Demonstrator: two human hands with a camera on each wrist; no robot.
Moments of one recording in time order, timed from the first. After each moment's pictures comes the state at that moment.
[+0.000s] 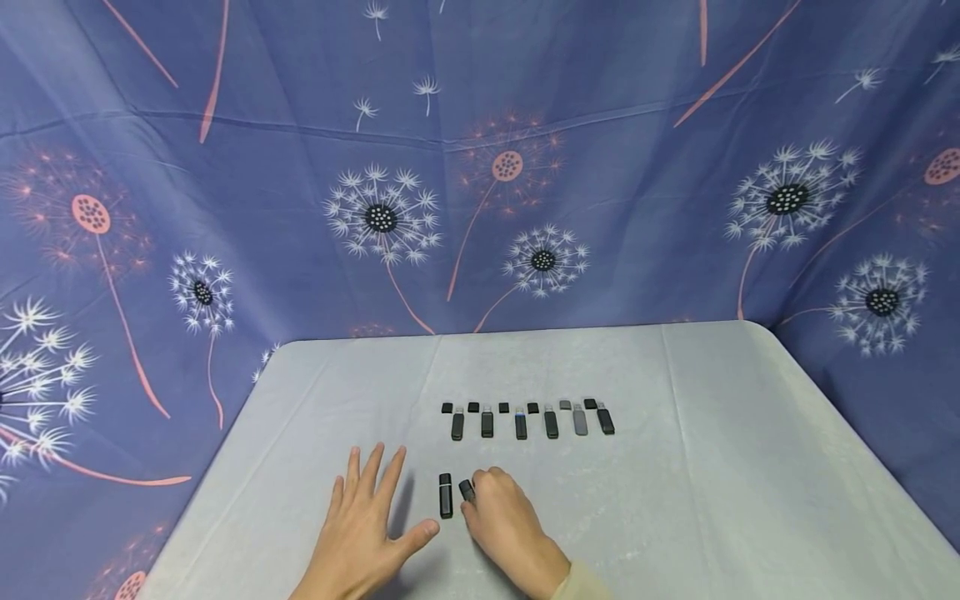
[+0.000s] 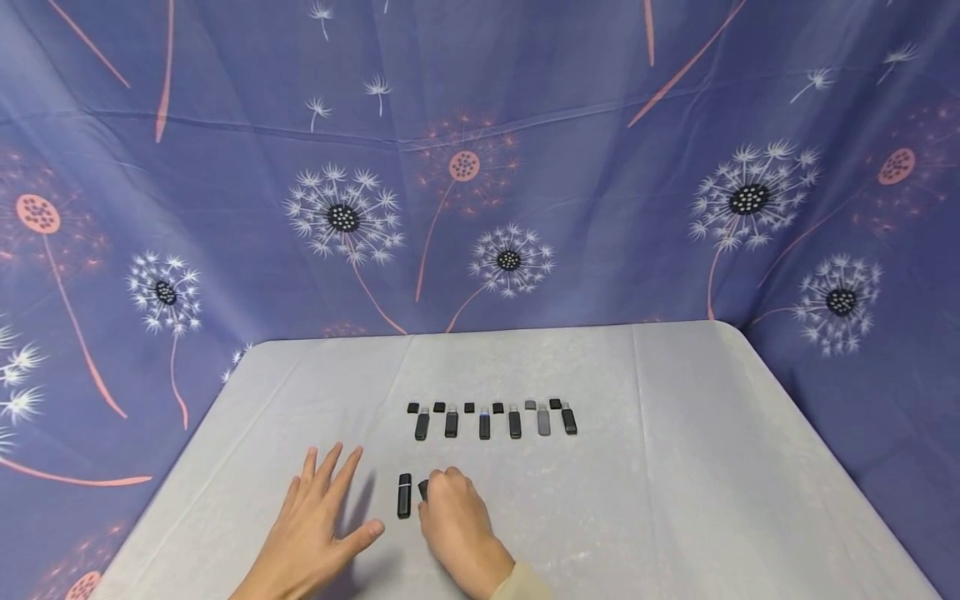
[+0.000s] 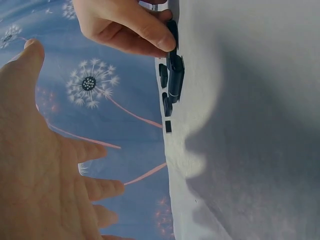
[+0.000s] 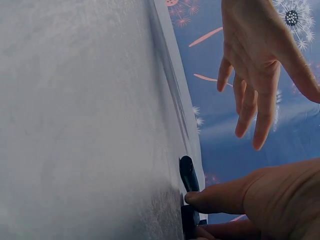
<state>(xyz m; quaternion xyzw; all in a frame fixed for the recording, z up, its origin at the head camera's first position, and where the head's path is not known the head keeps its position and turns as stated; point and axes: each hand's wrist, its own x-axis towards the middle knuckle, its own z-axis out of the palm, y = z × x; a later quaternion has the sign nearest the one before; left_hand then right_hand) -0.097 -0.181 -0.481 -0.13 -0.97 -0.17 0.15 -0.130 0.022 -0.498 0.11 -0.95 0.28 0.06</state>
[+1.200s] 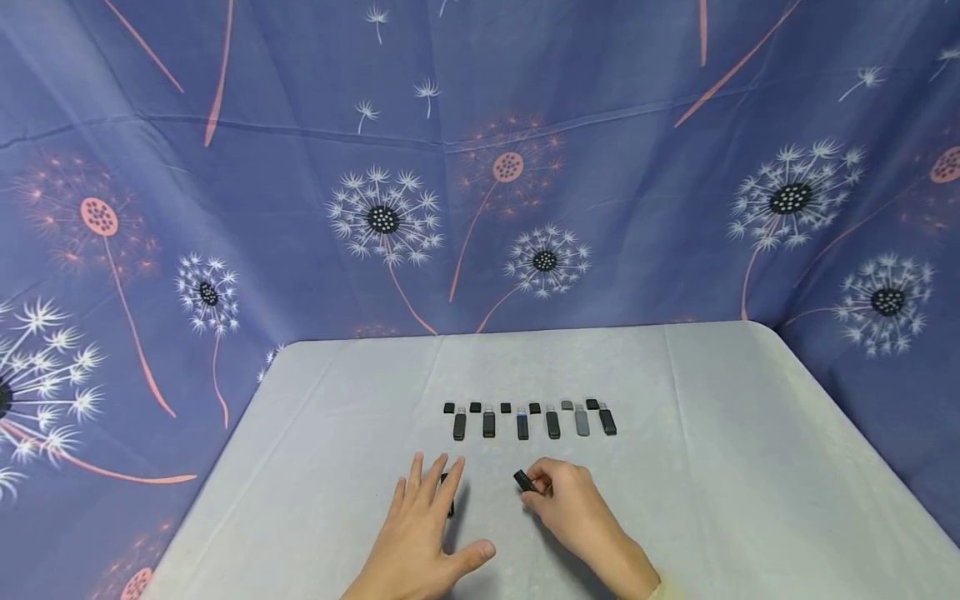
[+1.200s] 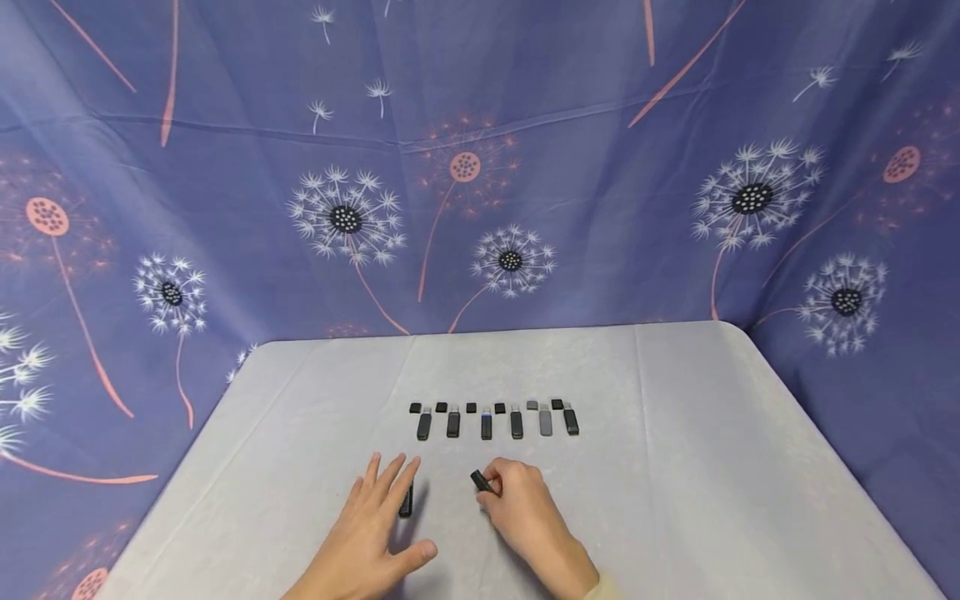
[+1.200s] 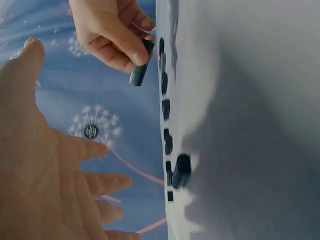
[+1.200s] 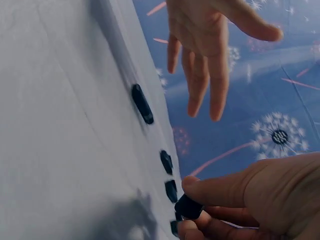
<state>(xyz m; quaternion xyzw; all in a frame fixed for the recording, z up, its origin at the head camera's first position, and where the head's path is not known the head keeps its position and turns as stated) -0.095 -0.127 -0.481 -0.18 -0.96 -0.24 0.01 -0.125 0.103 -0.480 0.08 -0.91 0.41 0.04</state>
